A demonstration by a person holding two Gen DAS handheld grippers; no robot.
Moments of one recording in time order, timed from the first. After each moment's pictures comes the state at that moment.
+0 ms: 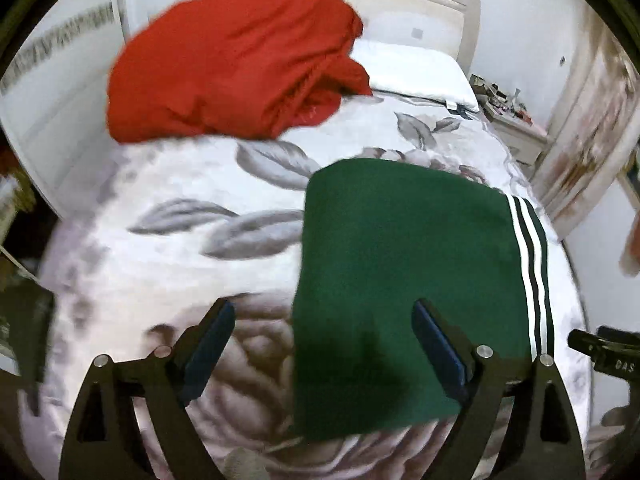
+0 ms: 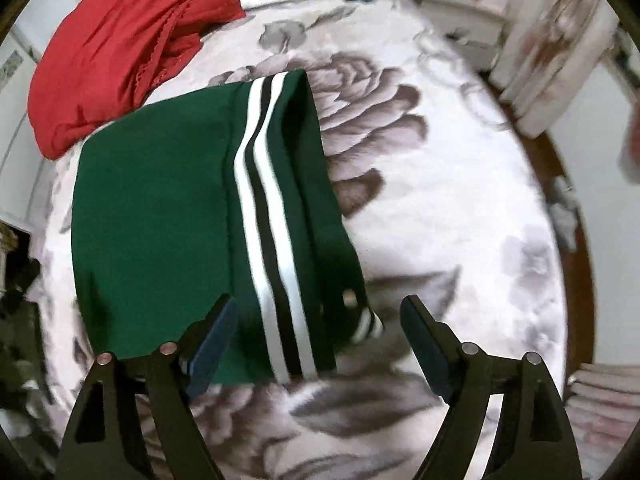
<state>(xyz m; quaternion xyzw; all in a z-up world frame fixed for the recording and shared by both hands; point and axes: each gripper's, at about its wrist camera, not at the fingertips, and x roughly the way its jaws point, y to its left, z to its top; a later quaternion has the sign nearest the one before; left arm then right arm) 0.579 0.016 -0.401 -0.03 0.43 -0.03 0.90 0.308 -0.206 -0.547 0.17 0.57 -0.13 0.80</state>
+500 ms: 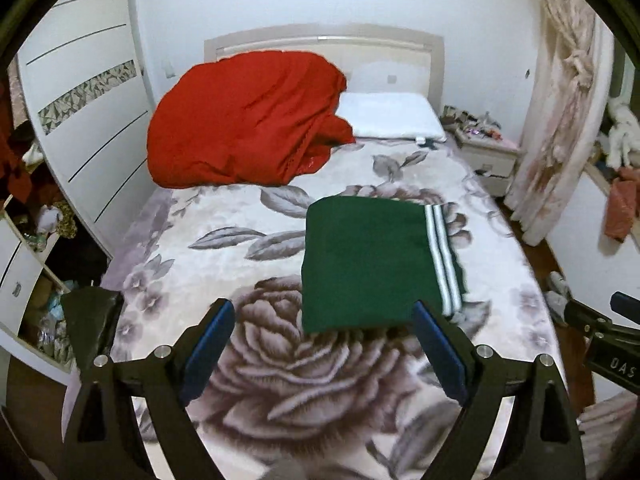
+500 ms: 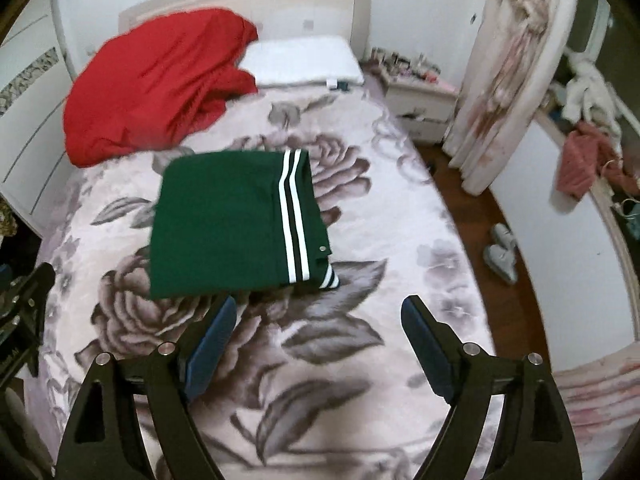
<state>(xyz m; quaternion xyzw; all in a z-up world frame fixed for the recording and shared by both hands) 0.390 0.014 -0.259 -0.01 0.36 -0.03 0.93 0.090 -0.107 -0.326 0.10 0.46 -0.19 0.86</state>
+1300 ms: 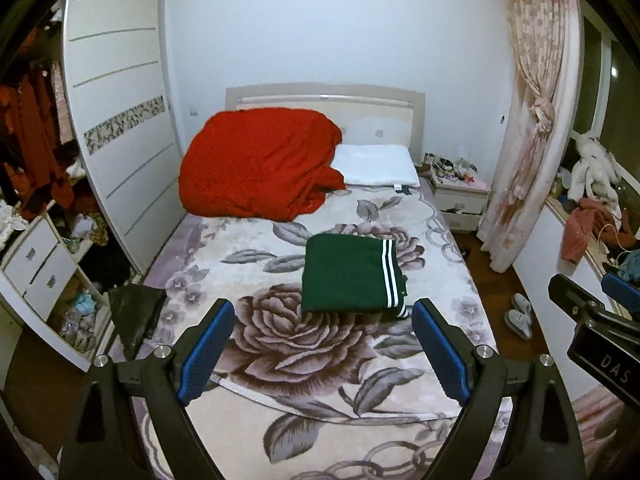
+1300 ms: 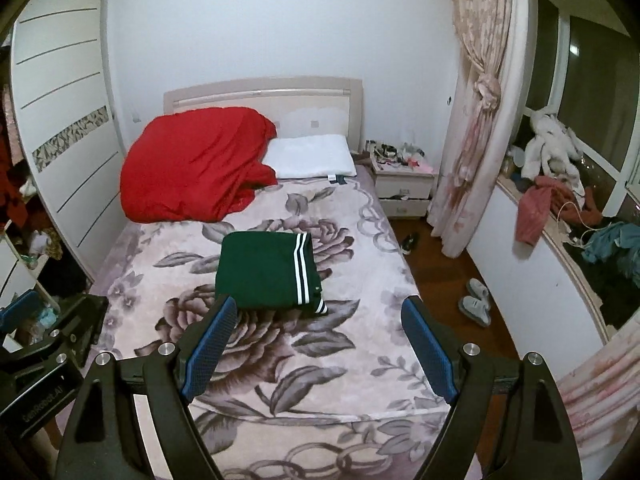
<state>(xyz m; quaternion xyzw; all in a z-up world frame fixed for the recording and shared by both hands) 0.186 0.016 -0.101 -0.03 0.30 -0.02 0.95 -0.186 -0.033 -0.050 0.08 0.33 -0.18 0.92</state>
